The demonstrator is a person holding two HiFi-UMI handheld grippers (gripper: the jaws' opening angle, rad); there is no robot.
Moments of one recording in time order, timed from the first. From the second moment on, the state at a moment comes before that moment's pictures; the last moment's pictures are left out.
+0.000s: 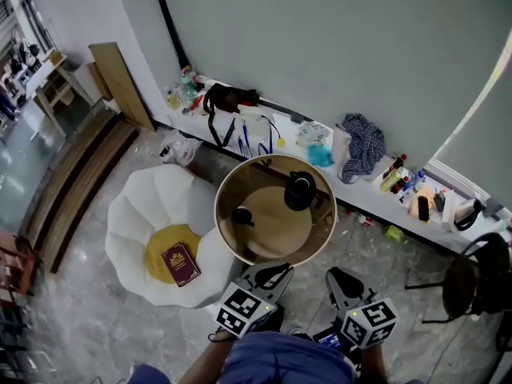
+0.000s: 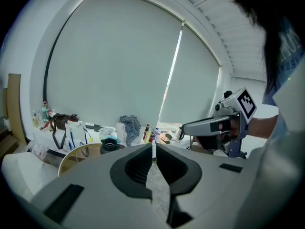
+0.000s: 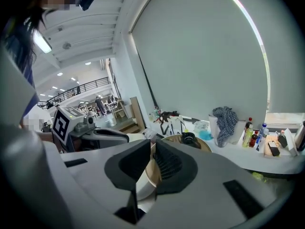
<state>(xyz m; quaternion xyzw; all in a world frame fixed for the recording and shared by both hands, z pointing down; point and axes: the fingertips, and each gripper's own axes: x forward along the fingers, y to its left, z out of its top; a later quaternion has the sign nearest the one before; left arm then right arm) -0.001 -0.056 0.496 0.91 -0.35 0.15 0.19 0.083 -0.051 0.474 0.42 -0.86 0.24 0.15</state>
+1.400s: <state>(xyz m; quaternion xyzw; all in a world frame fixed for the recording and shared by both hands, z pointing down) 0.072 0.138 0.473 0.87 -0.43 0.15 0.16 0.143 0.126 0.461 0.33 -0.91 0.19 0.15</state>
